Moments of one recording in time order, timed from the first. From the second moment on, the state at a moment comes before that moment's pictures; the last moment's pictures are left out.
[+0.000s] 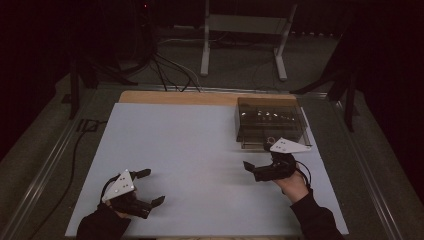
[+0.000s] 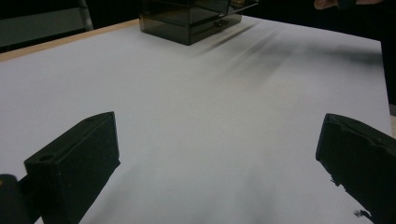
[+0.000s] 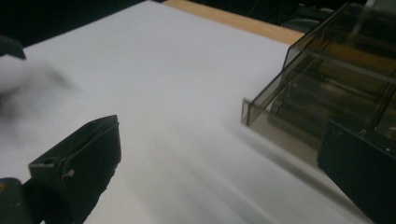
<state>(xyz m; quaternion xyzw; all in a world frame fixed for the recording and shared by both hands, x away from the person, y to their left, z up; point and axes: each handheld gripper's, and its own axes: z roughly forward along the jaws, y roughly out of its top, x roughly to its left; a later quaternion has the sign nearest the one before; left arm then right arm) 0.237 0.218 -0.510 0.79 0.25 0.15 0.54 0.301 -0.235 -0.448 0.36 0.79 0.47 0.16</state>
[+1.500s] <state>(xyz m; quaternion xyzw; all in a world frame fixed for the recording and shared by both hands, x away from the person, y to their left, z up) 0.238 0.218 -0.510 0.79 0.25 0.14 0.54 0.258 -0.292 -0.508 0.38 0.79 0.45 0.17</state>
